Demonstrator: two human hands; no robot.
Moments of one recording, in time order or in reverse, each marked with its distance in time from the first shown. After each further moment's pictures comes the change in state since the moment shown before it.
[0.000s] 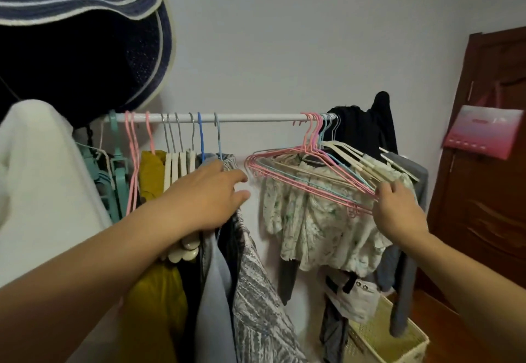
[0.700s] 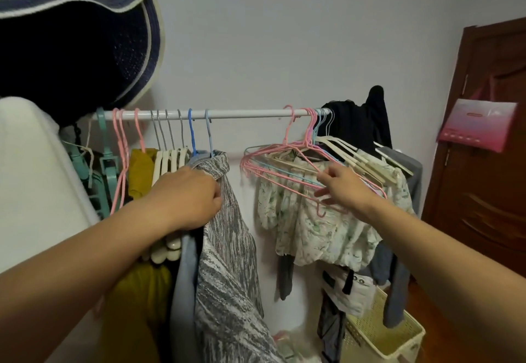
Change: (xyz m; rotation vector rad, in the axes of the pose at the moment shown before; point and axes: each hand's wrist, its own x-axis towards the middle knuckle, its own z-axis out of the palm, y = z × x) left_hand 0.008 -0.013 0.011 0.169 -0.033 -0.015; right_hand 0.013 -0.084 -0.029 0.943 -0.384 0.078
